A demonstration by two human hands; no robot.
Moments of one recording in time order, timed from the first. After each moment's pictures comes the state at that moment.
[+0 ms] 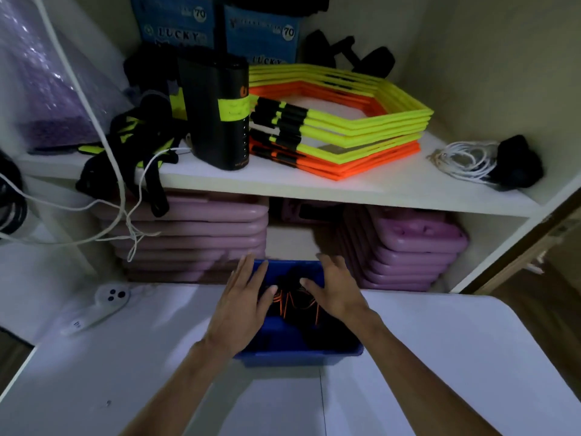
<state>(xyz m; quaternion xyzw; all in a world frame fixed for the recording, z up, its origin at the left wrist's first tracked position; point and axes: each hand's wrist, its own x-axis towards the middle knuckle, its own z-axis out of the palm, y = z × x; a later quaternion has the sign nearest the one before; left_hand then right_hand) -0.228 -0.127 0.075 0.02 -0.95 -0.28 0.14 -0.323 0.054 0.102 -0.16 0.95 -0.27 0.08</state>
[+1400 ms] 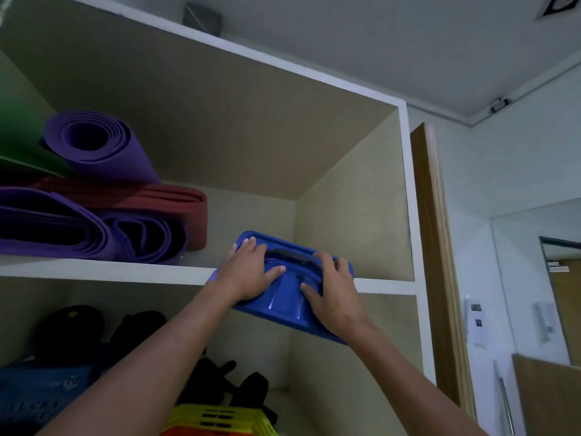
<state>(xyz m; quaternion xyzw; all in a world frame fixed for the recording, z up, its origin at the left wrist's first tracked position) -0.448 0.004 0.684 -0.11 -0.91 -0.09 0.39 -0.417 0.187 0.641 -0.19 0.83 -0.28 -0.43</state>
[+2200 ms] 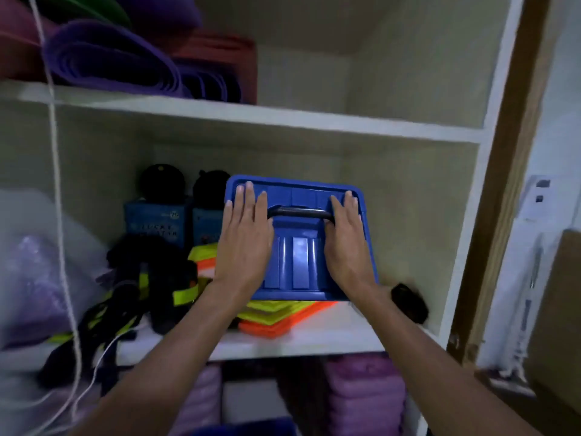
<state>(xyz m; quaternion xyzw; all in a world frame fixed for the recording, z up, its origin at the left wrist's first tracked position) -0.317 -0.038 0.458 -0.02 -0.86 -0.06 0.50 -0.363 0.124 0.457 -0.20 0.84 -0.33 -0.38</state>
